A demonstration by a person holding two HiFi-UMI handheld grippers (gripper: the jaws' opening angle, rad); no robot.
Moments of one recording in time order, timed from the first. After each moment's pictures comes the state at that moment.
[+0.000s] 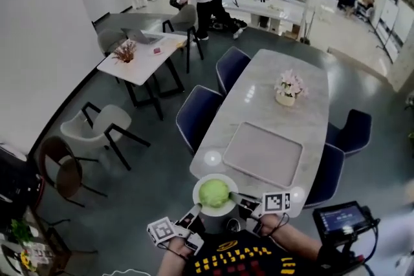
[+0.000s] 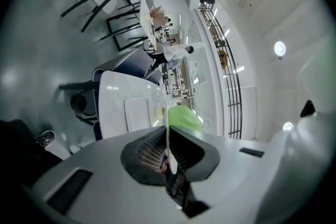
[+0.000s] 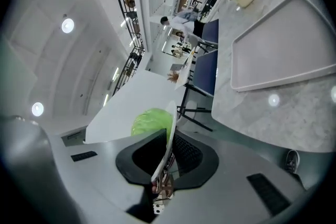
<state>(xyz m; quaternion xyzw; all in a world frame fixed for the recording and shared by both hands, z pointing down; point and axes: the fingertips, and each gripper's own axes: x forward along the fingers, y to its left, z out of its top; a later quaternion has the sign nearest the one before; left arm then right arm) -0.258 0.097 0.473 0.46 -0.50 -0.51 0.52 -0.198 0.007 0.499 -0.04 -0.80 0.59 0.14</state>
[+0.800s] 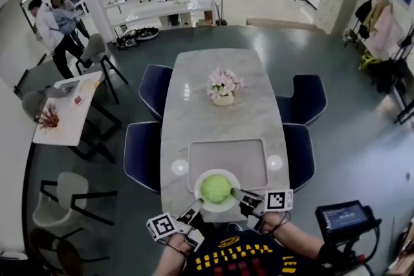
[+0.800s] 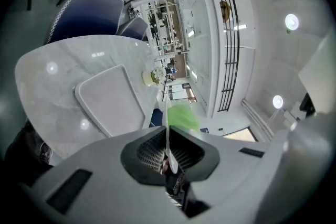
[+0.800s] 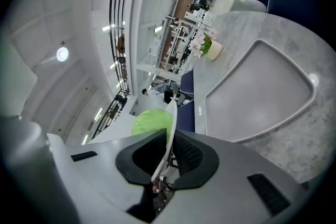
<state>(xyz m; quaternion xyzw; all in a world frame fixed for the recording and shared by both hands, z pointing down) -0.265 -0.095 0.497 0.64 -0.39 -0.28 0.60 -0.159 -0.150 0.498 0.17 -0.81 0.57 -0.03</state>
